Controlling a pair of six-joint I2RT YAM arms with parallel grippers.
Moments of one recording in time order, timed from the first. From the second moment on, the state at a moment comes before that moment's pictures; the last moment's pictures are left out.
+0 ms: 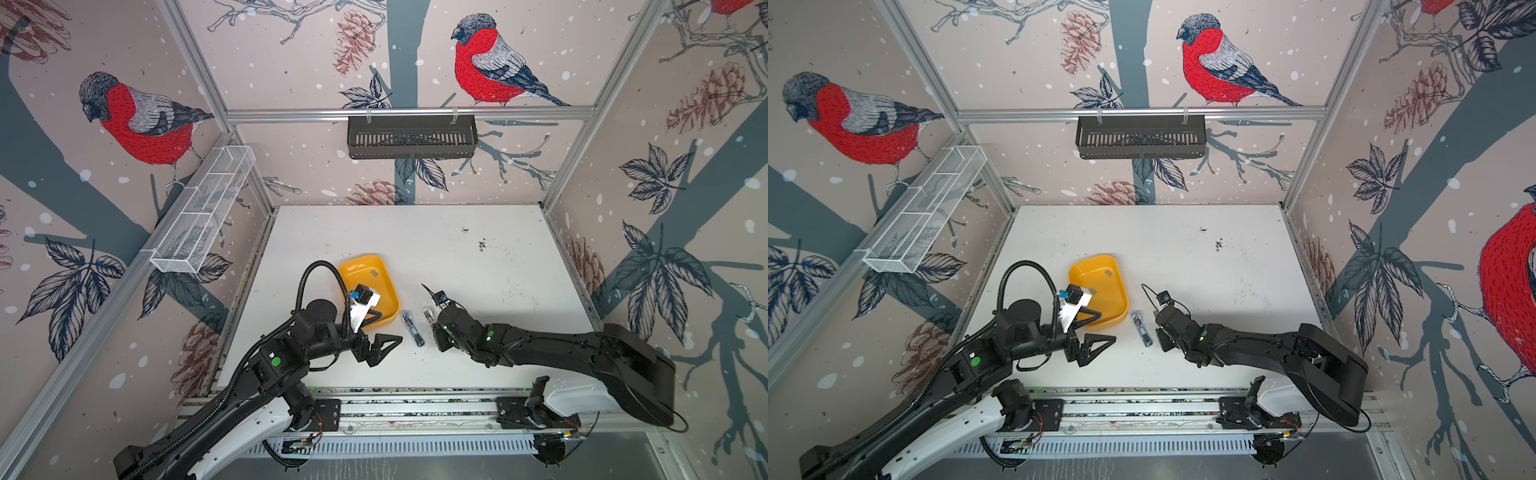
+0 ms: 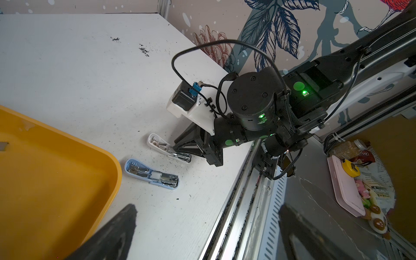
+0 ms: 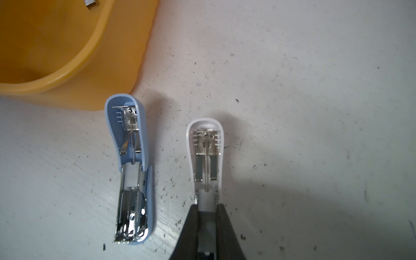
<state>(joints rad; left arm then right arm) -0.80 0.60 0.61 -0.41 0.39 -0.28 1.01 1.35 0.52 -0.04 0.24 0.41</state>
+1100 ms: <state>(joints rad) -0.80 0.60 0.61 -0.41 0.39 -0.28 1.01 1.37 0.52 -0.04 0.22 0.39</state>
